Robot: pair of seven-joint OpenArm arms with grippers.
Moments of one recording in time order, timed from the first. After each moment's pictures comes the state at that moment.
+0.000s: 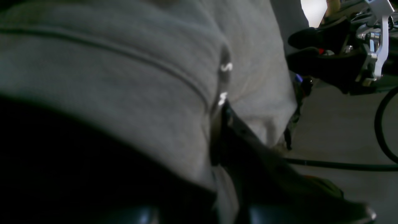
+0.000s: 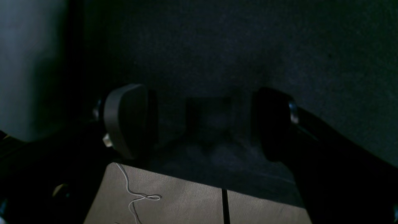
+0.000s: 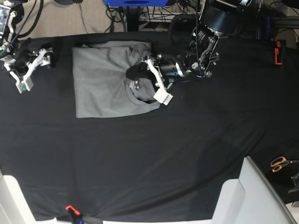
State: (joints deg) left arm -0.2 -6.8 14.0 56.1 -40.4 -41.7 34.6; right arm -15.9 10.4 27.0 83.4 9.0 40.2 -46.8
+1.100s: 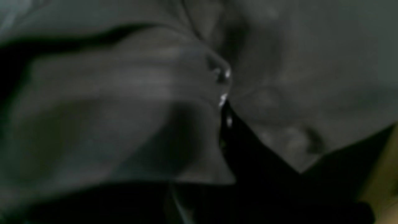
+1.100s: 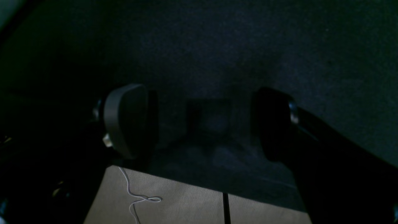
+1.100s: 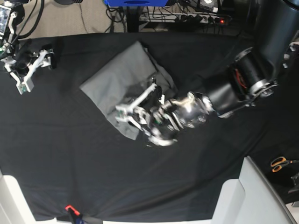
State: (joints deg) left arm -37.9 -11.7 74.6 58.7 -19.5 -38.6 49.5; right arm -15.5 10.2 27.0 83.4 9.0 40.2 -46.8
